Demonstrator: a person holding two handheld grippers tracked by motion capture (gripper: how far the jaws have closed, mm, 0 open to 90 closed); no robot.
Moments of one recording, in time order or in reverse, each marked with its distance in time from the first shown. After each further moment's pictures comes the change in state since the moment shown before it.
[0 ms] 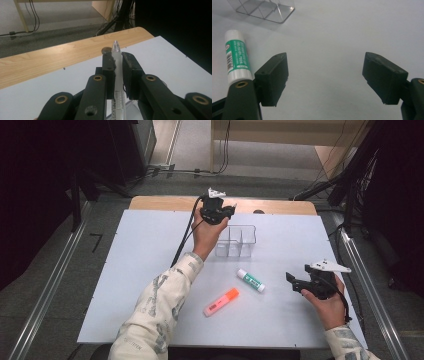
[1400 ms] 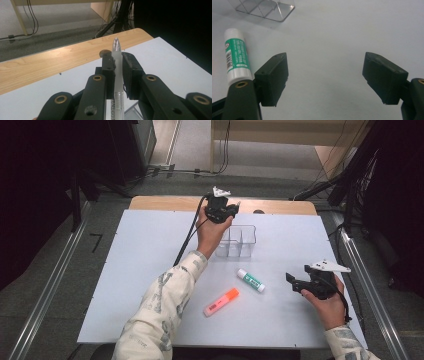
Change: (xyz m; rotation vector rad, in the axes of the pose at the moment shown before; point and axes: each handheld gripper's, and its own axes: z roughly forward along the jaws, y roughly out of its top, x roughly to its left) left arm -0.006 -0.001 0.006 -0.004 -0.005 0.030; right arm 0.000 -0.001 0.001 0.009 0.006 0.008
